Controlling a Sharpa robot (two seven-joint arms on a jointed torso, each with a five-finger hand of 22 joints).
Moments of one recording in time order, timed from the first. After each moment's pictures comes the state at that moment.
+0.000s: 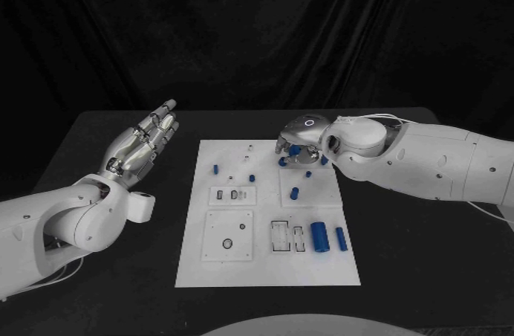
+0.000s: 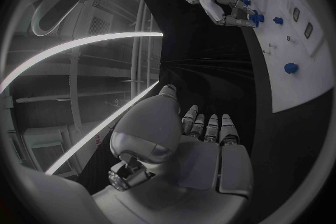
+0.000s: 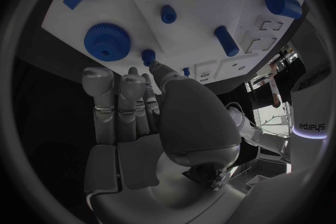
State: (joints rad) left arm 1.24 -1.08 -0.22 1.66 -0.11 -0.25 0.68; left_hand 1.25 0.27 -0.25 0.29 0.48 0.19 -0.02 0.02 0.03 0.00 -0.06 0.01 0.00 0.00 -0.03 0.00 0.00 0.15 0.00 0.00 0.00 0.00; right arm 1.37 -0.63 -0.25 1.33 -1.78 -0.18 -0.05; right_hand 1.39 -0.09 0.28 0.12 0.20 0.91 0.05 0.07 0.07 1.07 0.07 0.07 0.07 1.47 -0.05 0.99 0.83 0.14 1.36 0.06 1.01 0.94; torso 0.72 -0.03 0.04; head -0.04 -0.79
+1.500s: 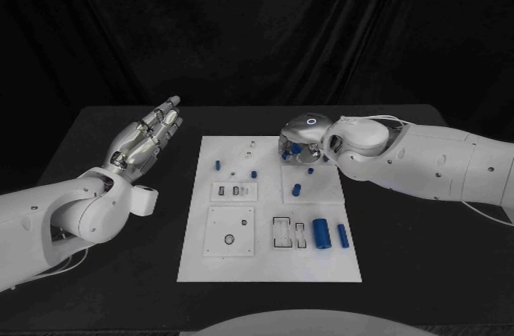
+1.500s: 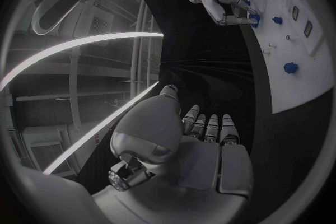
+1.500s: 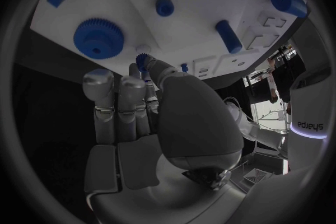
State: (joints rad) left arm 1.24 -1.06 -0.22 1.63 -0.11 -0.22 0.68; left_hand 1.26 0.27 -0.24 0.29 0.49 0.21 0.01 0.02 0.03 0.00 -0.04 0.01 0.00 0.00 -0.03 0.00 0.00 0.15 0.00 0.02 0.00 0.00; right arm 1.36 -0.62 -0.25 1.31 -1.74 -0.25 -0.01; right_hand 1.45 -0.08 0.38 0.08 0.16 1.12 0.08 0.15 0.09 1.22 0.04 0.08 0.06 1.46 -0.06 1.02 0.85 0.14 1.33 0.05 1.05 1.02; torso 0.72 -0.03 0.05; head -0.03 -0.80
